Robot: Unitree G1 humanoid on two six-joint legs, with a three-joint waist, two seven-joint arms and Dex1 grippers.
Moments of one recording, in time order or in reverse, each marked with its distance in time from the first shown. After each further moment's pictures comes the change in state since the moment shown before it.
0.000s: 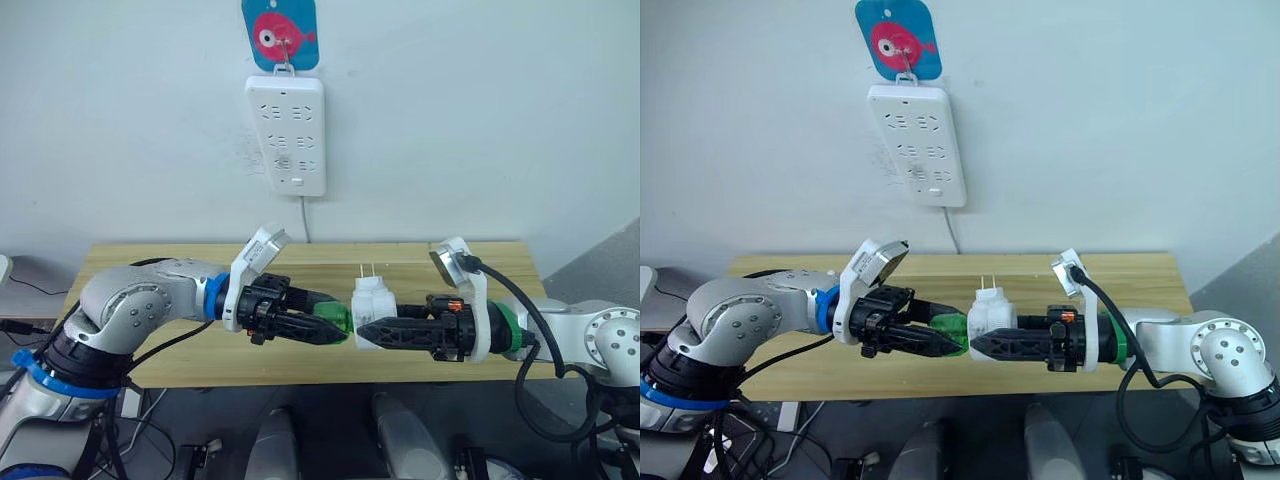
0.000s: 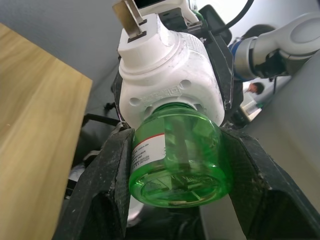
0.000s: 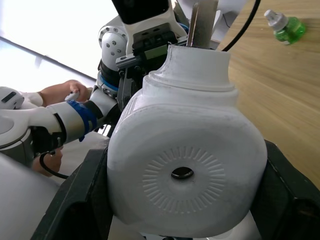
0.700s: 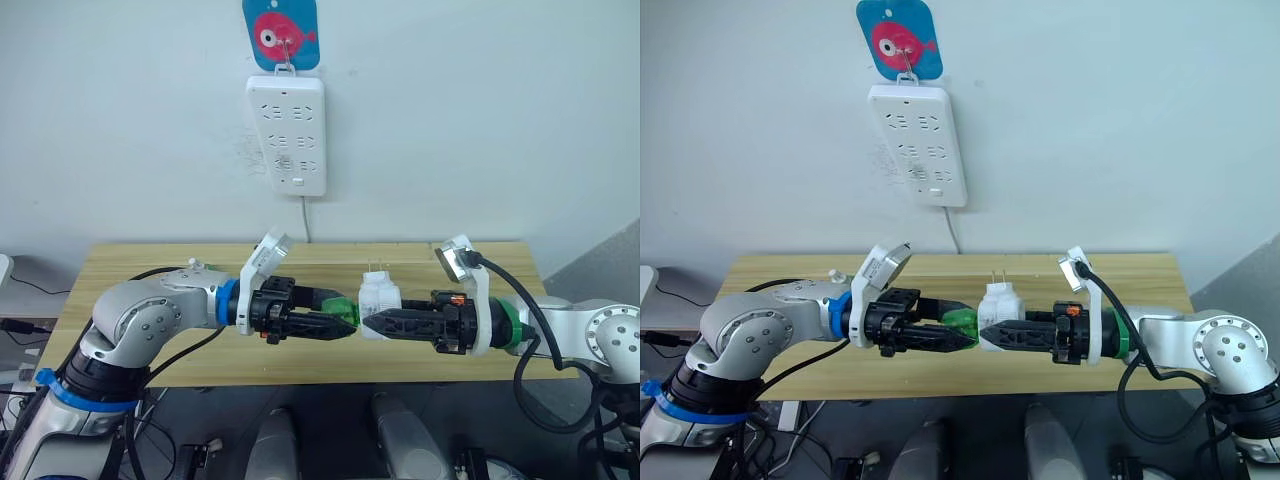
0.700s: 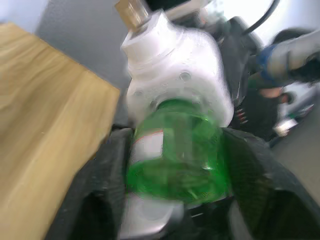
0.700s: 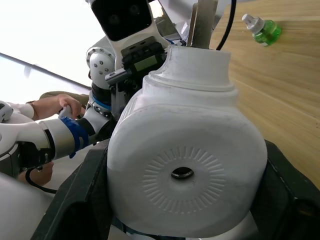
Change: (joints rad) left arm 0.116 -0.118 0.063 -0.072 0.220 -0.109 0.061; right arm 0.007 -0.044 -0.012 0.053 -0.005 -0.016 -0.020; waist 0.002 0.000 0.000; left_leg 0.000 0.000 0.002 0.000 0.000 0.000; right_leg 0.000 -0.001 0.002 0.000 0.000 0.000
